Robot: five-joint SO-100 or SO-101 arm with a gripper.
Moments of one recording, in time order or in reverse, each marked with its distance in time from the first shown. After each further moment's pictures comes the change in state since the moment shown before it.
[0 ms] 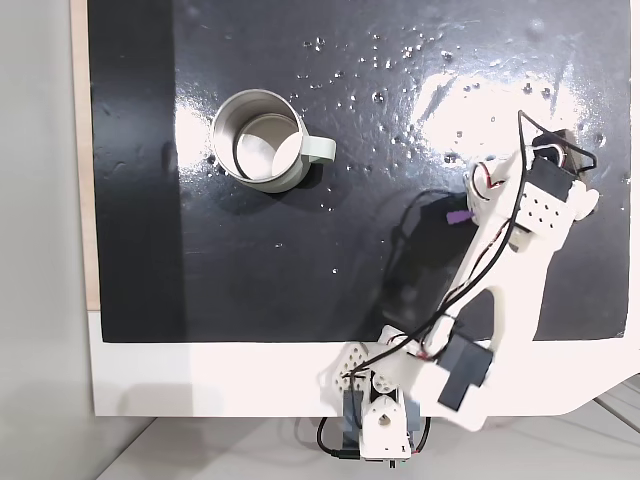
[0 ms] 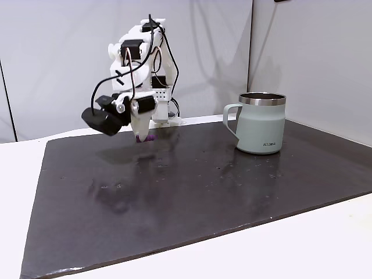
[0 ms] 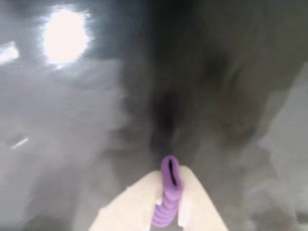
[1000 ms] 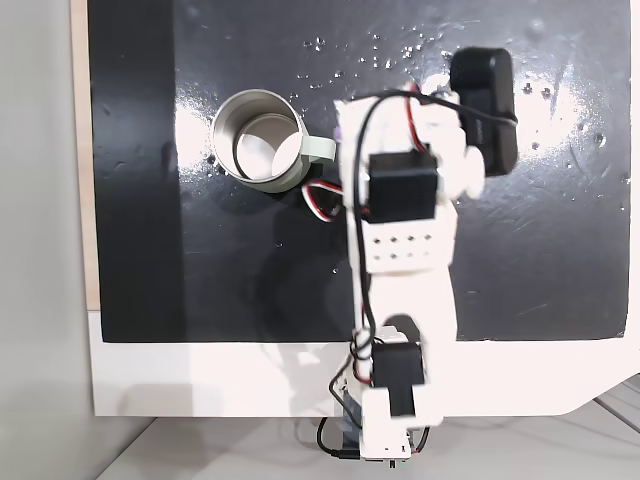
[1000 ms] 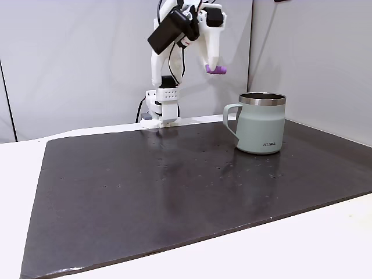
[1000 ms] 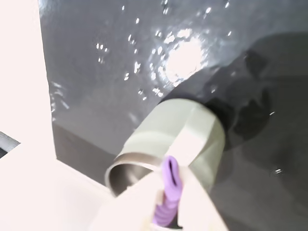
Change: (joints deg) arm -33.1 3.3 -46.1 24.0 40.3
